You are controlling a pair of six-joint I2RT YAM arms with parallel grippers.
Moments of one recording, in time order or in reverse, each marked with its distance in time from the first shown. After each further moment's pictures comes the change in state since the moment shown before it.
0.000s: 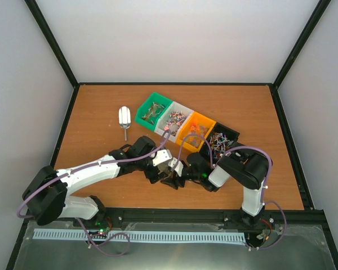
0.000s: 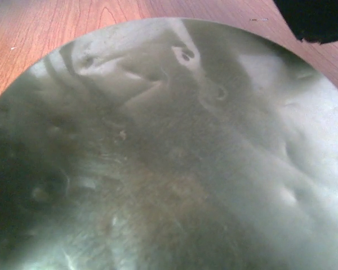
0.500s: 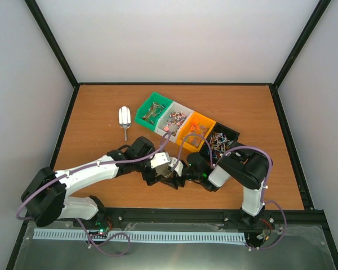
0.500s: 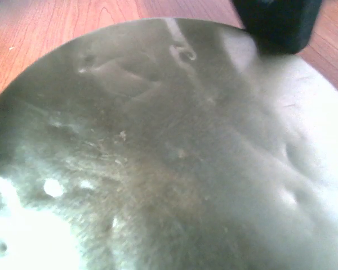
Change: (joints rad) left arm 0.019 -0.009 -0.009 -0.019 0.045 0.067; right arm -0.001 0.000 0.003 -0.006 0.002 -0.003
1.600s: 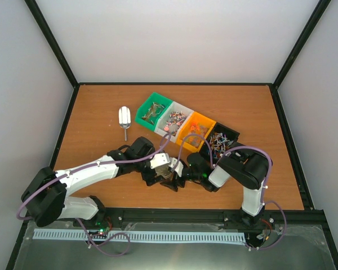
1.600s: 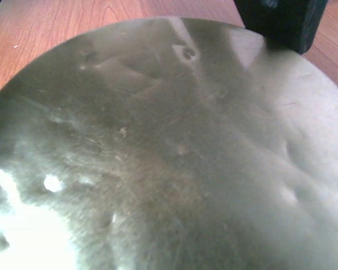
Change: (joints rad) left arm 0.003 -0.002 -0.013 -0.024 0.016 0.031; right arm 0.000 0.000 -0.002 0.002 -0.008 -0.005
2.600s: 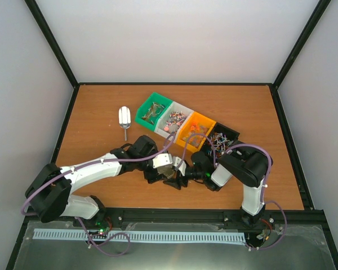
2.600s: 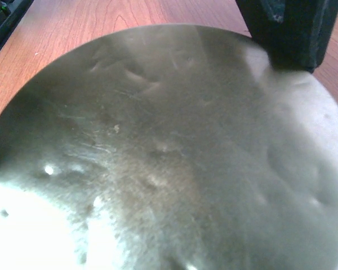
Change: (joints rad) left arm 0.000 0.049 0.023 0.038 0.047 0.083; right arm -0.056 0.013 -0.030 0.061 -0.110 0.020
